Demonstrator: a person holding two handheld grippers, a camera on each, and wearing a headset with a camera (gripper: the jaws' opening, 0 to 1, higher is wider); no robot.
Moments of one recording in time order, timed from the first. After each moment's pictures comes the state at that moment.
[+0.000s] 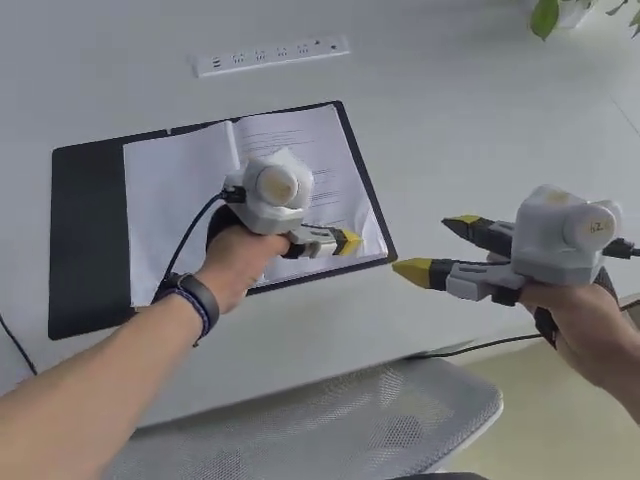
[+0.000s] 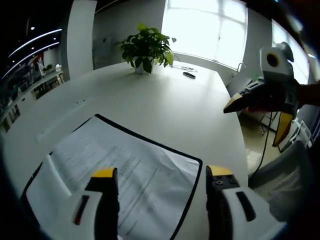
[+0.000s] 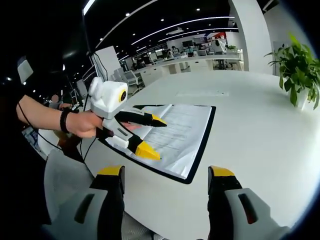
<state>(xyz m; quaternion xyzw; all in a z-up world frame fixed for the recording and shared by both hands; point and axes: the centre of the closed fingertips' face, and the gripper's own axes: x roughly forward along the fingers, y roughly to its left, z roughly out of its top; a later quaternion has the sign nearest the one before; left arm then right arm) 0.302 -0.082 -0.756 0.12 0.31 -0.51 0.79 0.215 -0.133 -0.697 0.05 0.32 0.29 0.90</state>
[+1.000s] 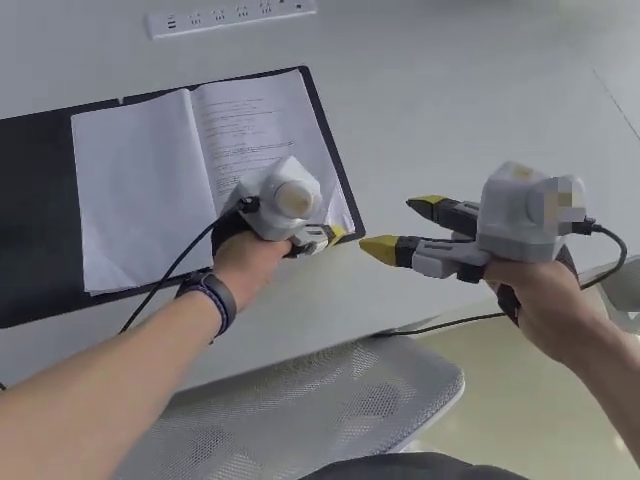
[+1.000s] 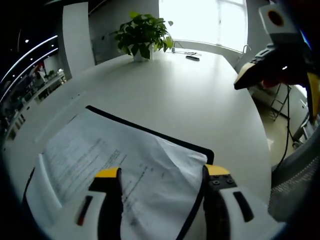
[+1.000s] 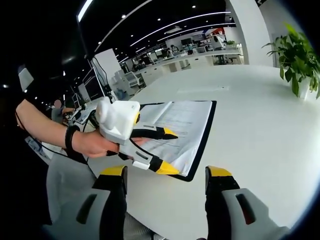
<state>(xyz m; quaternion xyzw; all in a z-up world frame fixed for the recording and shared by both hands) 0.299 -0.103 -0.806 0.19 0.31 -0.48 0.80 0.217 -0.135 -0.710 0.08 0.33 0.30 0.89</state>
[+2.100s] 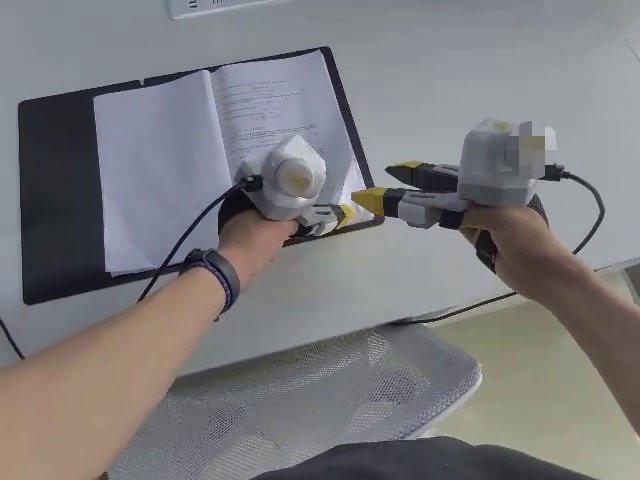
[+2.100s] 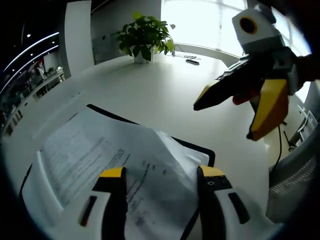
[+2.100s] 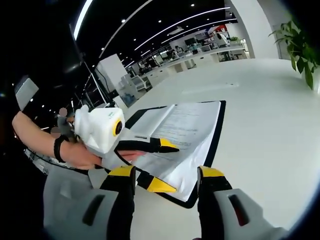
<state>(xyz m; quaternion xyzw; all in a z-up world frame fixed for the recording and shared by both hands) 0.302 -0.099 -0.801 0.16 0.31 -0.49 0.80 0.276 -0.111 -0.732 0.12 0.32 0.34 0.87</state>
